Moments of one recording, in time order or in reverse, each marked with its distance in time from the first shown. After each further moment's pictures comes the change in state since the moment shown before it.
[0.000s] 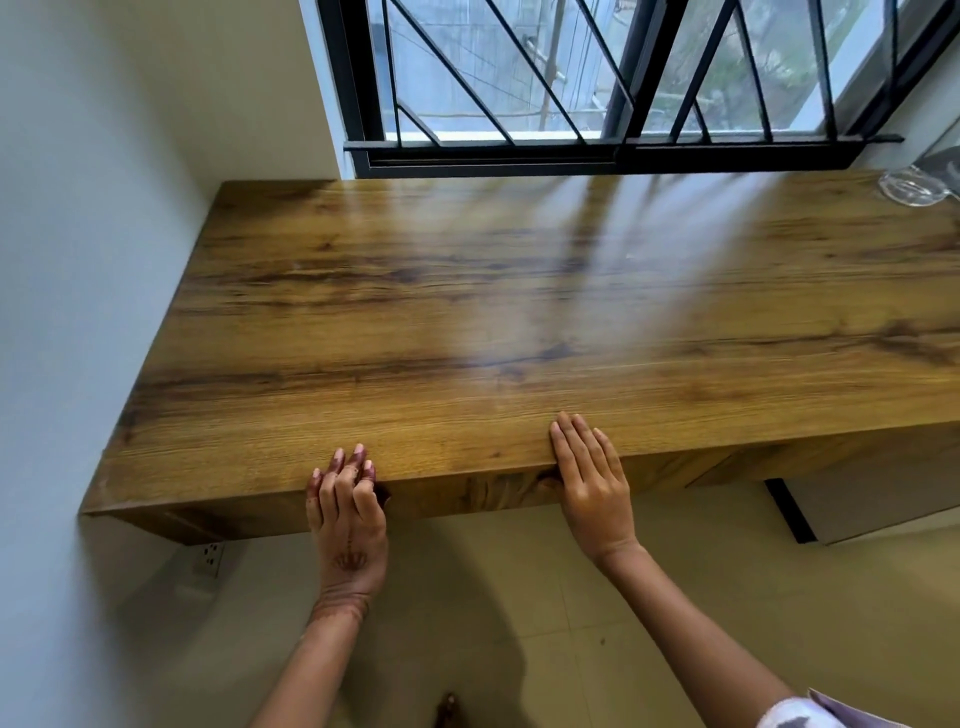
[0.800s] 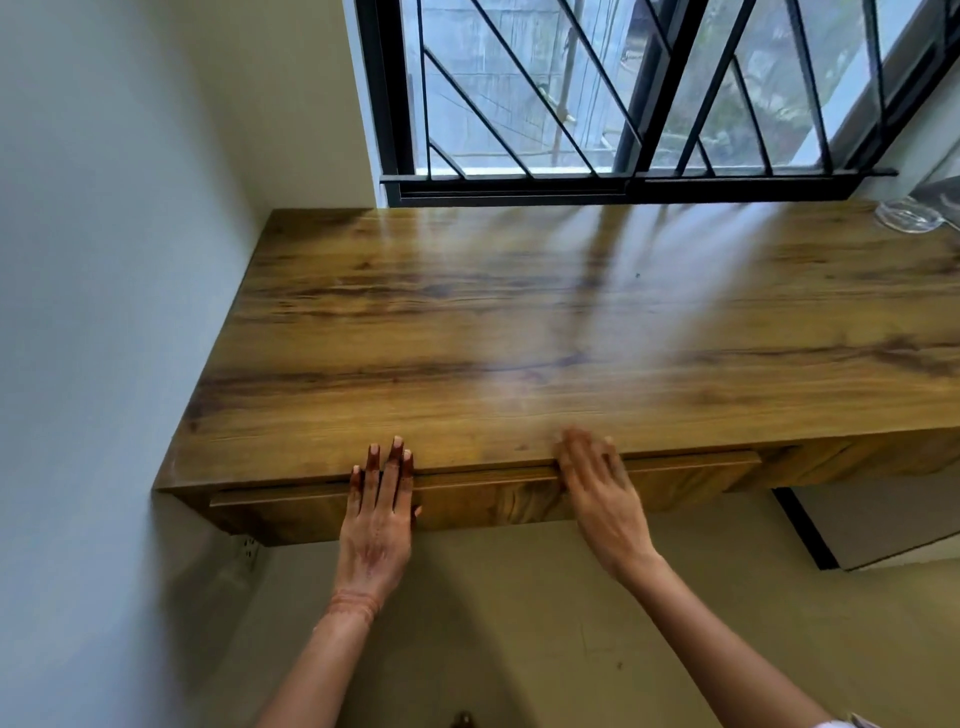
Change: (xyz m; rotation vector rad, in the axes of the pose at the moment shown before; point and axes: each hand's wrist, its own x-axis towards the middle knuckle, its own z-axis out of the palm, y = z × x) left_hand -0.017 -0.020 -0.026 0.042 -0.275 0.196; right_hand -0.012 -0.016 -0.029 -0.088 -0.251 -0.061
